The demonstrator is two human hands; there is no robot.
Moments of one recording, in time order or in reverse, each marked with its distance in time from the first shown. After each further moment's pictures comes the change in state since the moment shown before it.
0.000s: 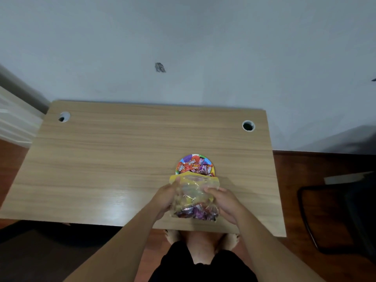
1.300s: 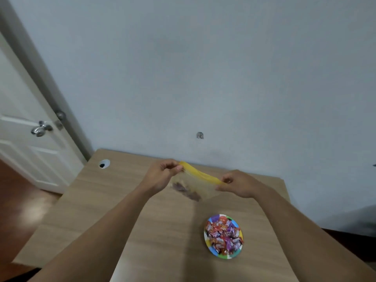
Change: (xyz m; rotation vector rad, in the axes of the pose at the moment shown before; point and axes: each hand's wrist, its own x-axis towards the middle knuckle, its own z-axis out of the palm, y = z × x) left_hand -0.089 0.209 -0.183 0.175 0.139 0.932; right_hand -0.056 -0.258 0.151 -1.345 0.011 -0.649
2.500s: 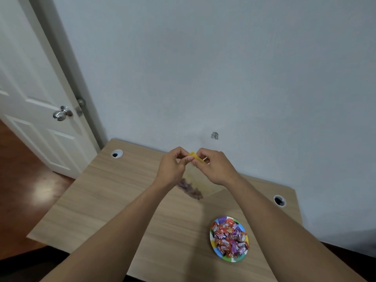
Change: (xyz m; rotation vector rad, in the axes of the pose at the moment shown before) left_hand -0.010 0.016 -0.004 0.029 0.296 0.121; right_hand 0.034 -0.135 0.032 0.089 0.268 -0.240
